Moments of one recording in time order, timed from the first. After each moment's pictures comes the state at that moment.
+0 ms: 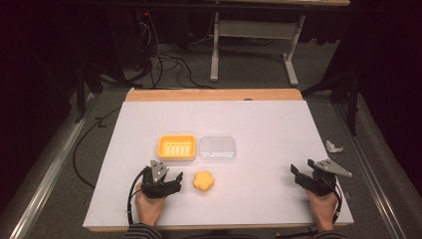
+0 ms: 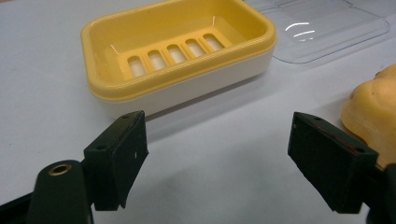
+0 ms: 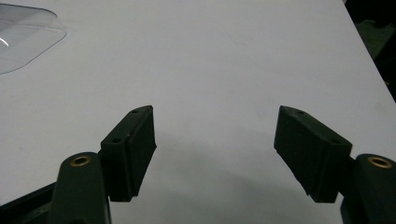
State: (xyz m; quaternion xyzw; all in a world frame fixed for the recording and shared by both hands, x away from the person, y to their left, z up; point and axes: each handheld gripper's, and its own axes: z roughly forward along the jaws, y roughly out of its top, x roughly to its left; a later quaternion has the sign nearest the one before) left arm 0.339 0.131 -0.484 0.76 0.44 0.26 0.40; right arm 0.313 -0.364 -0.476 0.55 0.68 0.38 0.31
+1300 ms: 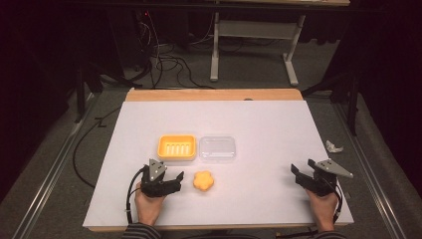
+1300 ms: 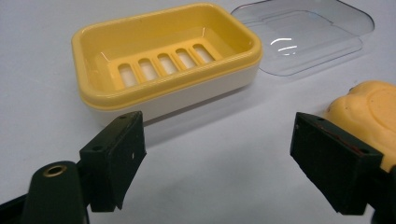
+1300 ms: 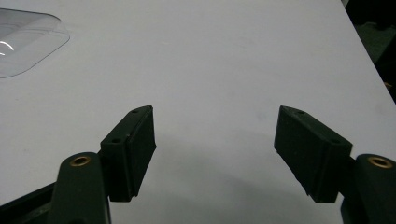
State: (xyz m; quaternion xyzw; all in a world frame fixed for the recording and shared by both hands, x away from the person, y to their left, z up) left arm 0.340 0.134 -0.477 0.76 0.44 0.23 0.42; right arm 0.312 -0.365 -0.476 0.55 0.67 0.39 0.31
